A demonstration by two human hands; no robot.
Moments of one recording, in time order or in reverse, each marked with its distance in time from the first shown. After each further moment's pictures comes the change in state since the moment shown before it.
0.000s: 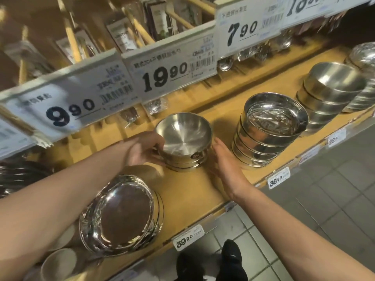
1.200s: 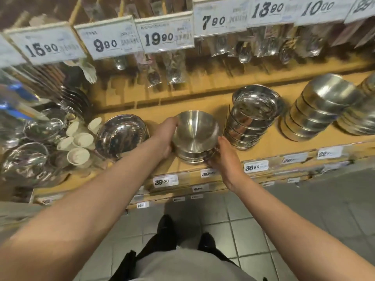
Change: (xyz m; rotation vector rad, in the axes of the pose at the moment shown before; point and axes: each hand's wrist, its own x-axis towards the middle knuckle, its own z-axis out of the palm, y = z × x) left_hand -0.106 -0.039 0.144 -0.525 0.424 0.024; right_hand -0.052 0.011 -0.075 -0.009 -0.225 0.098
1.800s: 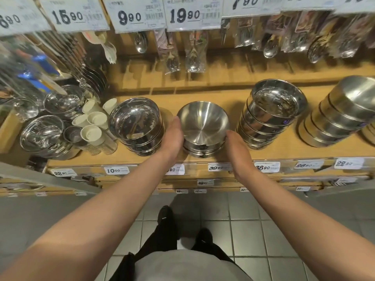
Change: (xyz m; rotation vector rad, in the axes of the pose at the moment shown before) left_hand 0.016 -0.062 -0.011 0.010 0.128 0.272; right_hand 0.009 -0.002 0.000 -0.277 0.031 -0.105
